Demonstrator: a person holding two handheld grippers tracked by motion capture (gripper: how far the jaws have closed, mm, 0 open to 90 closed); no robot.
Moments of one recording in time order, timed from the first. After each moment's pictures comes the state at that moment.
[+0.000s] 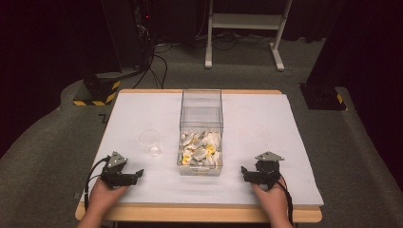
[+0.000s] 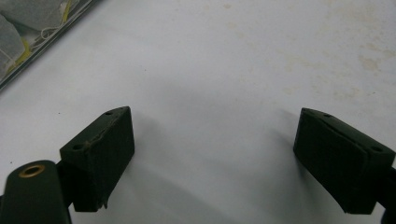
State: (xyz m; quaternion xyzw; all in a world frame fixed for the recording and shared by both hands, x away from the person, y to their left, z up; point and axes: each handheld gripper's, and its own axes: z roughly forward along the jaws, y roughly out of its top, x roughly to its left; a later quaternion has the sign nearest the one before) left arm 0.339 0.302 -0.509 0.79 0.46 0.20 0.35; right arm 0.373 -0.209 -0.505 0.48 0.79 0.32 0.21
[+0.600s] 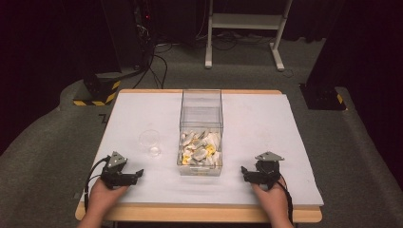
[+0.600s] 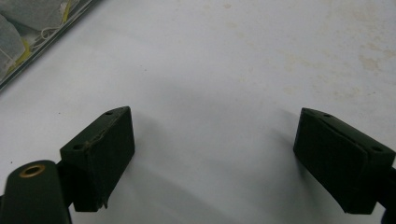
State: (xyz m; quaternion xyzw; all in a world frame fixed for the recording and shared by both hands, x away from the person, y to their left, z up) left arm 0.339 0.302 -0.509 0.79 0.46 0.21 0.34; right arm 0.373 -0.209 -0.505 0.48 0.79 0.32 0.21
